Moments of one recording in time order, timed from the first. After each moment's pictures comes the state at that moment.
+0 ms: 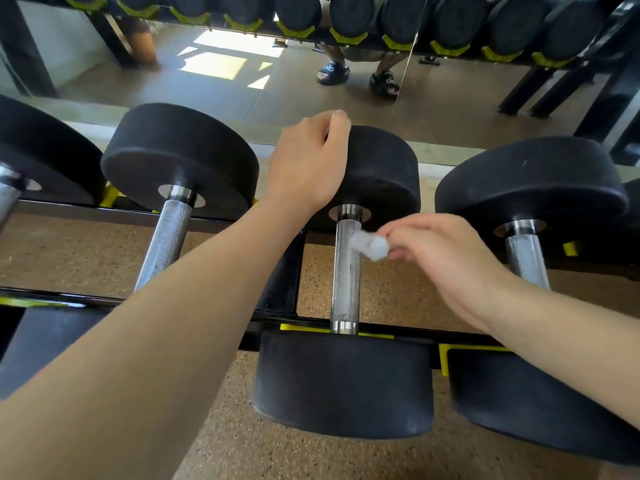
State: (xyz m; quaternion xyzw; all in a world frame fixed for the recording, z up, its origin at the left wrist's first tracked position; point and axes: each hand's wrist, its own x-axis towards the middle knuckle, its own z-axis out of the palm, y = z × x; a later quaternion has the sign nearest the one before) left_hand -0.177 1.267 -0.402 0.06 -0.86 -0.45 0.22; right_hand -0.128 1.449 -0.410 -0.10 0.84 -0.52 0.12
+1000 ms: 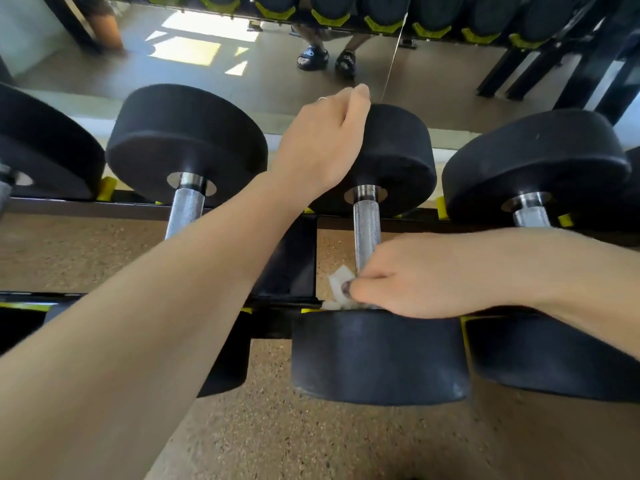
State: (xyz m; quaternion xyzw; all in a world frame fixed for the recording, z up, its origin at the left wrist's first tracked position) left_hand -0.171 1.245 -0.396 -0.04 -0.90 -0.40 0.18; right_hand -0.081 1.382 -0.366 -0.34 0.90 0.05 0.27
